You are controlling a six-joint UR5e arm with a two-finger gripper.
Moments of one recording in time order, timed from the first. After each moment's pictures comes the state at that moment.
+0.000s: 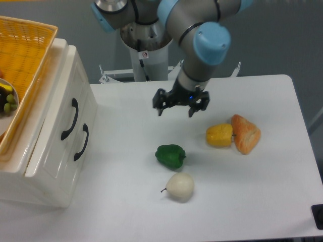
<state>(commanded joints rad) 2.46 -1.76 -1.68 -1.39 1.34 0.36</state>
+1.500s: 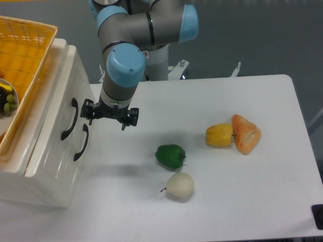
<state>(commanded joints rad) 2.23 -1.77 -1.61 -1.39 1.23 0.27</state>
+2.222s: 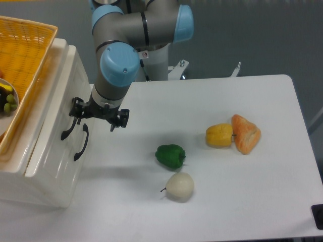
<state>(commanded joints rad) 2.22 -1.78 -1.61 -1.40 1.18 0.27</state>
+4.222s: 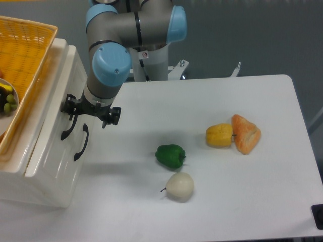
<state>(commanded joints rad) 2.19 -1.77 -1.63 -1.41 1.18 0.27</state>
